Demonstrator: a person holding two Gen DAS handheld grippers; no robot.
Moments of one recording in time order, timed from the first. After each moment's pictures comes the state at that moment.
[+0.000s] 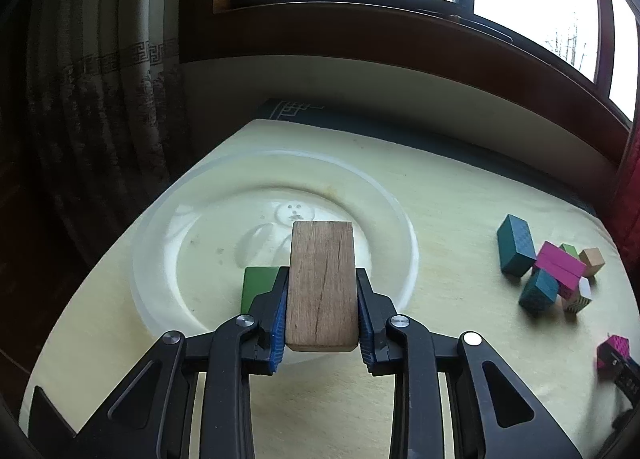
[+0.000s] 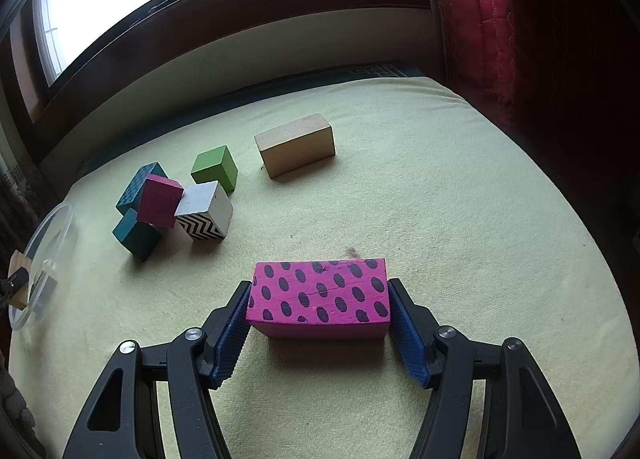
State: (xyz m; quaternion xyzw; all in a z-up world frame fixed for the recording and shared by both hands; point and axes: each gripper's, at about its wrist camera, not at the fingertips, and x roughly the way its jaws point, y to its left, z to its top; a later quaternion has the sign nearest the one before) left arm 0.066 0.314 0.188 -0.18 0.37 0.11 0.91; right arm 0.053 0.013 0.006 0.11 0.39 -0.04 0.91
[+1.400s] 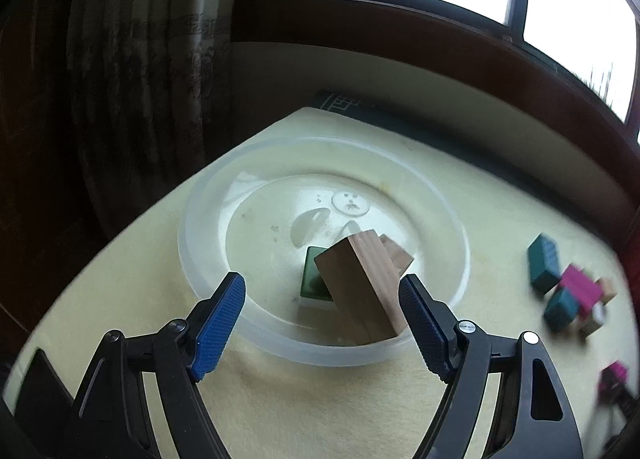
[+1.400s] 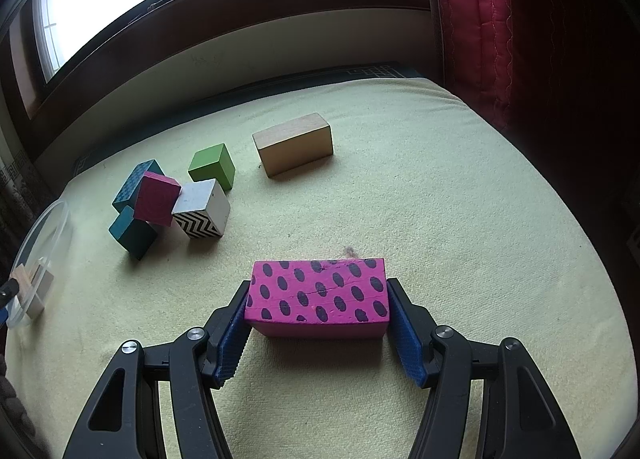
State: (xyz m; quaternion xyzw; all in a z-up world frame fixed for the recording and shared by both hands) left arm 0.043 0.340 0.180 -0.22 0.37 0.16 0.89; right arm 0.050 0.013 0.008 0.10 0.39 -0.04 0.91
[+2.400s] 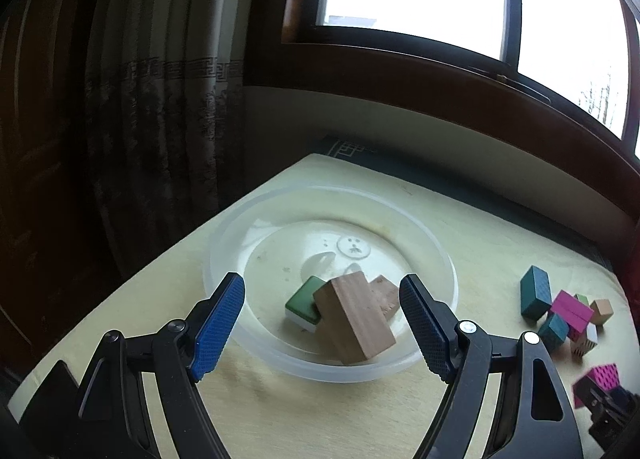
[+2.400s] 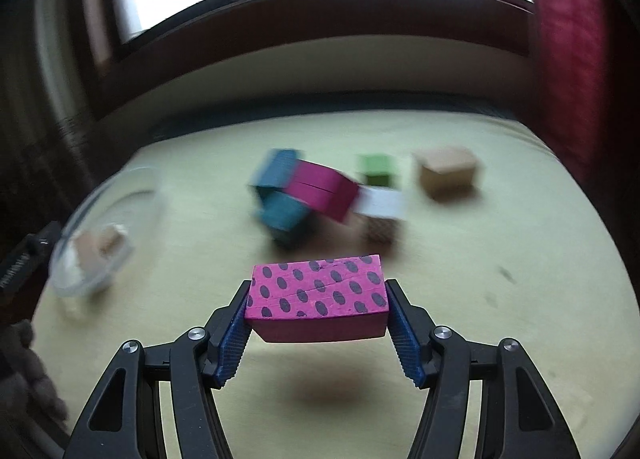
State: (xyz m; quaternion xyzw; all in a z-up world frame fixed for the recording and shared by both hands) left arm 0.017 0.346 0.212 -0.22 0.30 0.19 0.91; right arm 0.048 0.127 0.043 0.04 0.37 0.08 0.92
